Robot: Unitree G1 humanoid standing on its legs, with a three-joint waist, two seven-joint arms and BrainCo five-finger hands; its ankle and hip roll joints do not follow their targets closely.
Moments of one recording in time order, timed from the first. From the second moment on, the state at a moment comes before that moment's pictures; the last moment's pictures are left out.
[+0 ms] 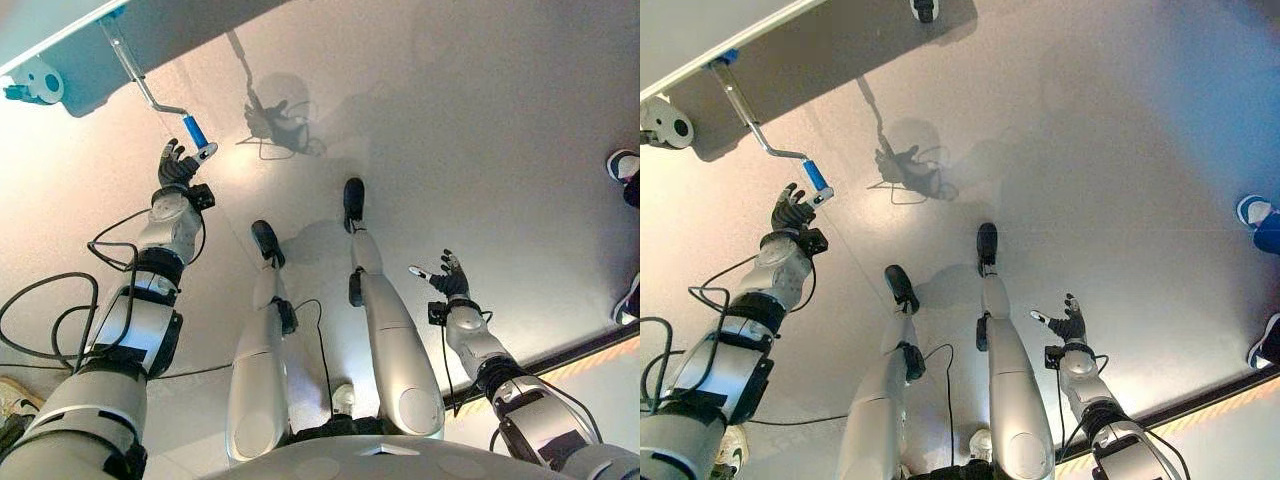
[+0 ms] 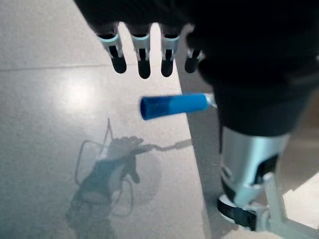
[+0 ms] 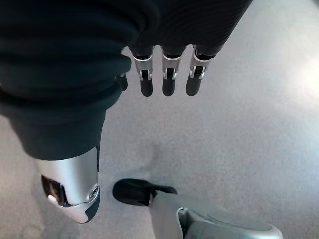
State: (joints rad) left arm -0.91 0.53 -0.26 1.04 -0.78 -0.11 0.23; right arm -0.32 -0.29 0.28 0.91 0.38 -0.20 -0.32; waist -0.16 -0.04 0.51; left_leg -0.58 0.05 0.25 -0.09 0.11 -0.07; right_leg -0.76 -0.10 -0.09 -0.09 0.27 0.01
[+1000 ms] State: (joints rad) left arm -1.05 0.57 -0.28 1.08 -0.82 -0.12 0.27; right arm -0.26 -0.29 0.31 0.71 0.39 -0.26 -0.32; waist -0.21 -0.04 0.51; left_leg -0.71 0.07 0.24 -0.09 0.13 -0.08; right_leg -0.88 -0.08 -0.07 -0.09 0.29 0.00
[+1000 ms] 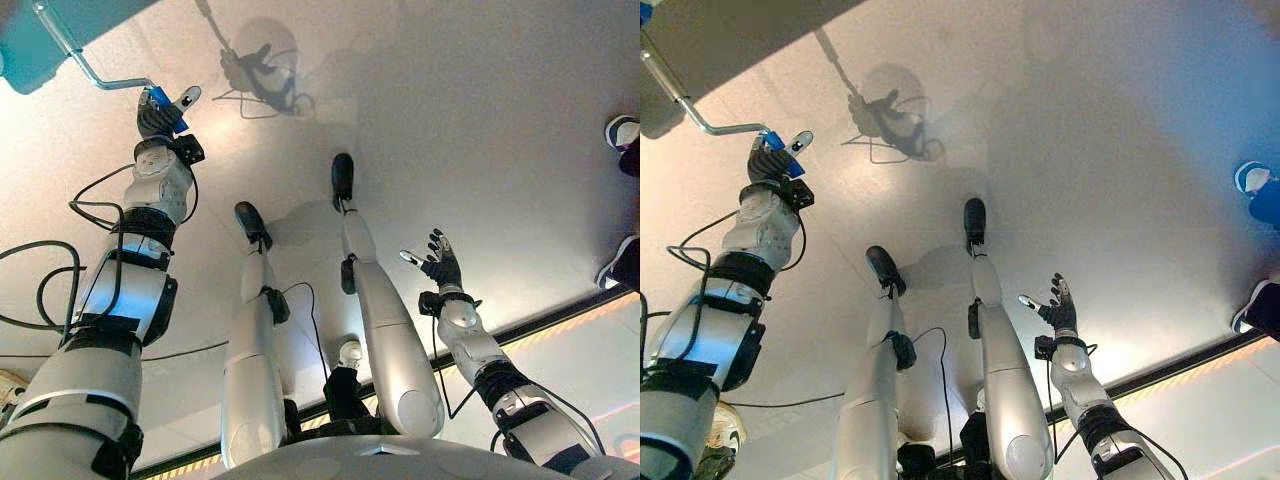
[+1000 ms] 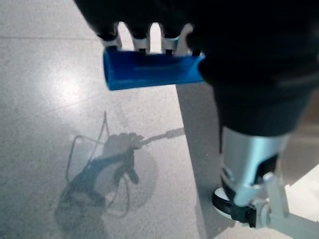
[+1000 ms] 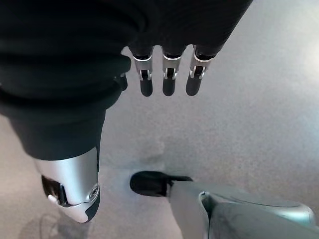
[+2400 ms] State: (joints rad) left arm -1.11 0.56 -0.28 1.11 -0.82 -0.12 0.30; right arm -0.23 -0.29 0.33 0.67 0.40 -0.30 -0.31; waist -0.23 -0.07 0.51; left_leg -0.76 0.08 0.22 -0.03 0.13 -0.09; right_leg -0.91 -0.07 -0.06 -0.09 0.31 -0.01
